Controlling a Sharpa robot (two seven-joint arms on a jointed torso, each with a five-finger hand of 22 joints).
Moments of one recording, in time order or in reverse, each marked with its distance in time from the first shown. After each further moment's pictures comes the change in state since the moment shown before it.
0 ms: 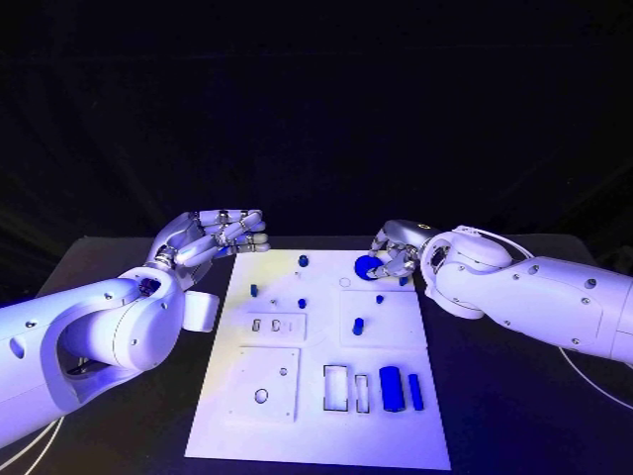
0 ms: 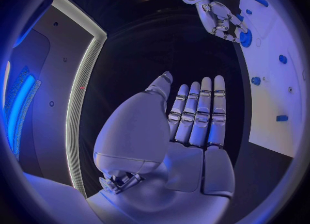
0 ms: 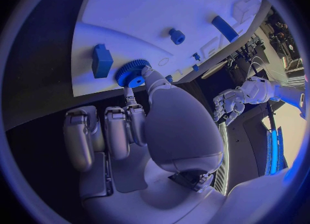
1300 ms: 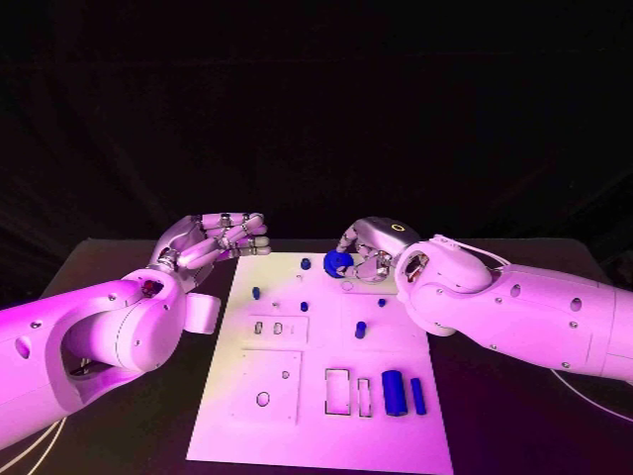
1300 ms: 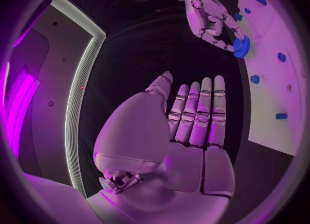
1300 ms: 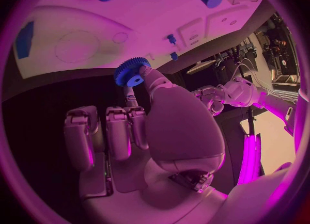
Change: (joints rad) left arm 0.000 0.003 0.000 -0.010 0.000 0.003 -0.009; left_hand 0.000 0.000 0.002 -0.002 0.000 0.000 0.000 0.000 0.000 0.000 0.000 0.000 0.000 -0.003 0.003 -0.004 0.000 0.000 0.000 0.000 0.000 -0.001; right arm -0.002 0.052 0.000 0.124 -0.140 -0.168 -0.010; right_hand 0.026 0.042 0.090 -0.034 0.053 0.079 -0.011 0.032 0.006 0.007 -0.025 0.052 0.000 0.000 -0.022 0.008 0.000 0.000 0.004 -0.018 0.000 0.000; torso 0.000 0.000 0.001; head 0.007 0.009
